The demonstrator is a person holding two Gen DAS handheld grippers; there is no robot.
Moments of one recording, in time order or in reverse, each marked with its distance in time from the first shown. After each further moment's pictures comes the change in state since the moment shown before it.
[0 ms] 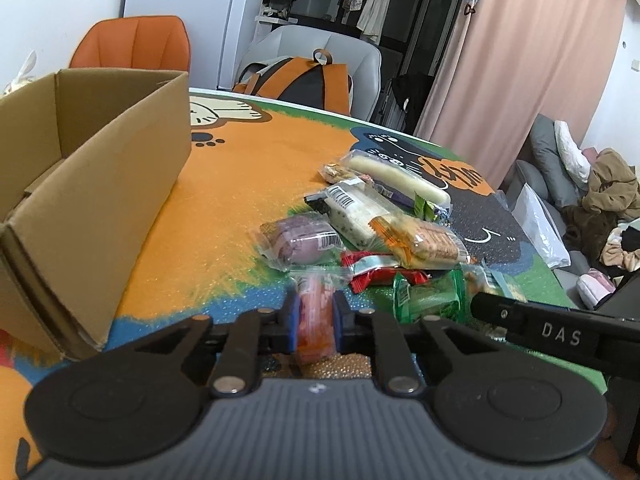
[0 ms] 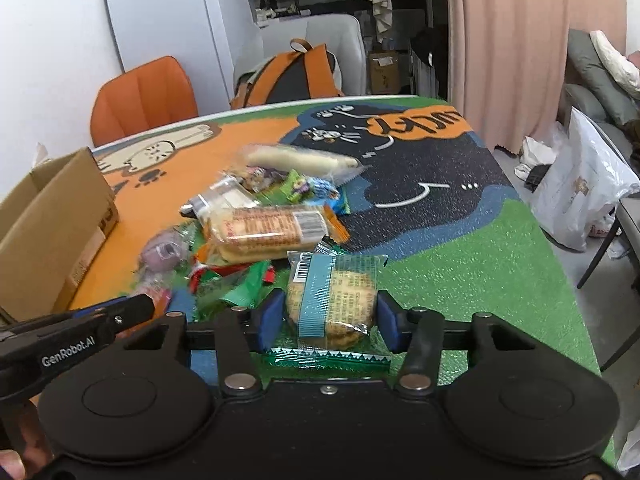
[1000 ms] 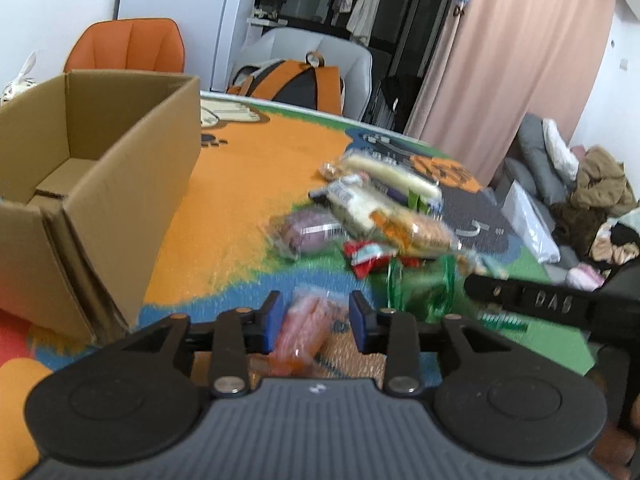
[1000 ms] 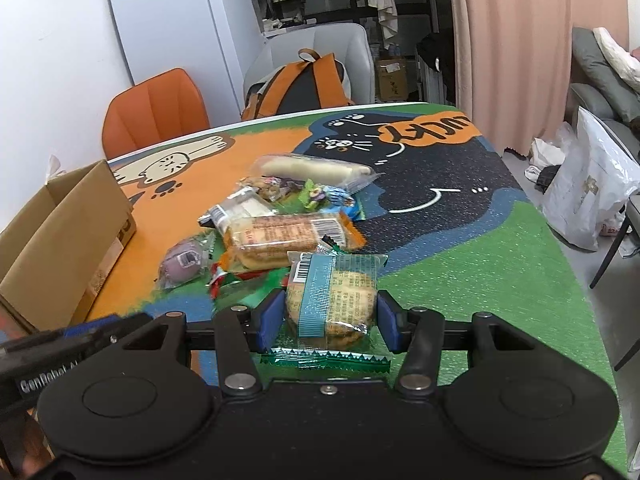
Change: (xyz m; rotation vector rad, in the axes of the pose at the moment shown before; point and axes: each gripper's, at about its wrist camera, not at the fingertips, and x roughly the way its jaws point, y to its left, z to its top) left arm -0.018 0.010 -0.009 0.030 0.001 -0.022; right arm -0.006 -0.001 -0.002 0.029 -0.021 0.037
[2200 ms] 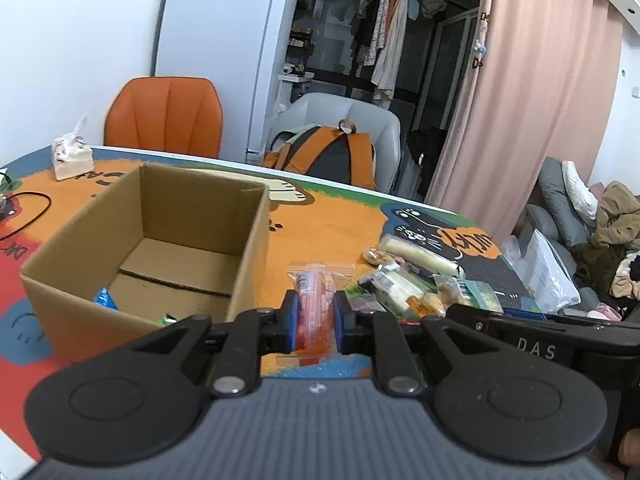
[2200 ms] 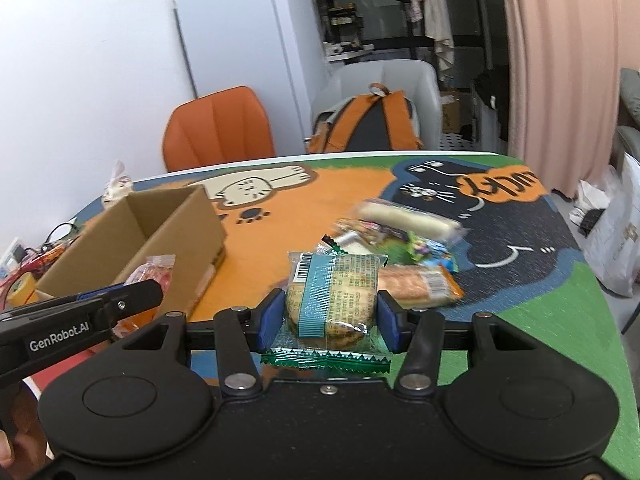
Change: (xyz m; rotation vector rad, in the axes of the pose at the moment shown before) left arm -0.072 0.026 0.040 -0.012 -0.167 0.084; right arm -0.036 0.067 0.021 -0.105 -0.072 0.136
